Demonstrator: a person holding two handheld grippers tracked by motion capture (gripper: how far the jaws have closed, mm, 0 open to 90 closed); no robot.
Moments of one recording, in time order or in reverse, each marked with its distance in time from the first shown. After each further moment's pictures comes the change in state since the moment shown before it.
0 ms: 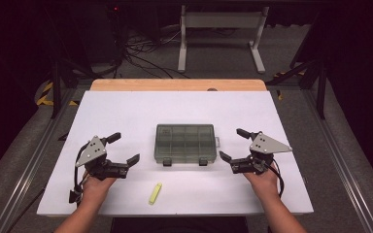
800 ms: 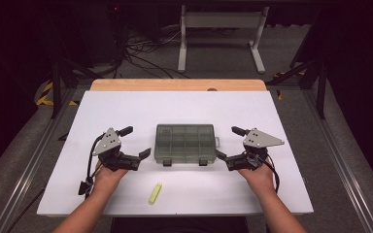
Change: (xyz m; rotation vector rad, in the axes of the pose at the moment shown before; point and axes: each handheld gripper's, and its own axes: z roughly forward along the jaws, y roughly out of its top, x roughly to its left) left arm 0.002 0.008 0.034 0.038 -0.052 0.020; right arm -0.002 0.005 0.016 0.050 0.030 0.009
